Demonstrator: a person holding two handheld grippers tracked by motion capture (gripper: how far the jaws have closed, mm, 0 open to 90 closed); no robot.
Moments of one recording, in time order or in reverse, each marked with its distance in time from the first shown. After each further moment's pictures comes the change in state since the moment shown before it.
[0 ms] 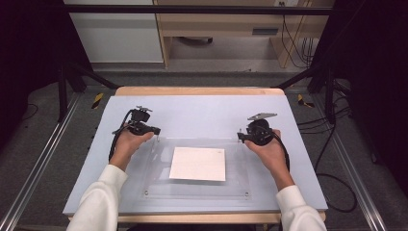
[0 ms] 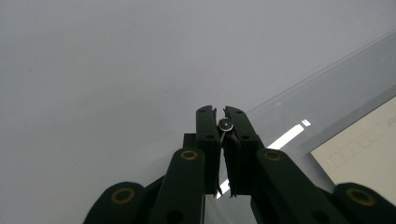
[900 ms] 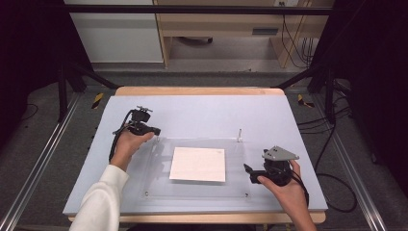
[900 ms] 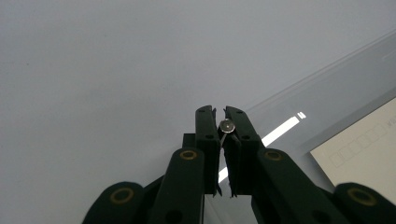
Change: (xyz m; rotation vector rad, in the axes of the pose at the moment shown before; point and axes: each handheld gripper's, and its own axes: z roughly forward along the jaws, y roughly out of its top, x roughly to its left) left arm -0.001 0.000 0.001 0.015 0.003 -0.014; right arm 0.042 -0.082 -0.085 -0.150 -0.016 -0.131
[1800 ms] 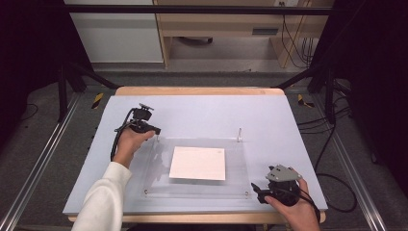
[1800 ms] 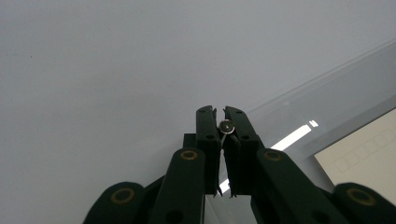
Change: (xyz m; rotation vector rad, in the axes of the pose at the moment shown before) left arm -0.001 0.008 0.003 0.043 0.026 -0.035; right arm 0.013 -0.036 -0.026 0.105 -0.010 -0.120
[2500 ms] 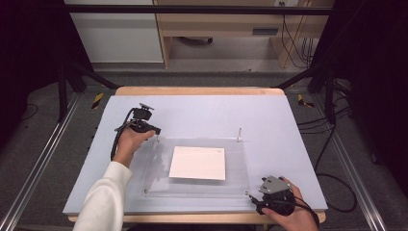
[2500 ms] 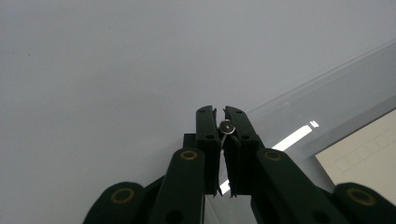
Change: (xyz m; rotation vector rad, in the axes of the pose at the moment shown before) left arm 0.001 0.001 0.001 0.007 -0.002 -0.004; right arm 0.021 -0.014 0.006 0.084 0.084 -0.151
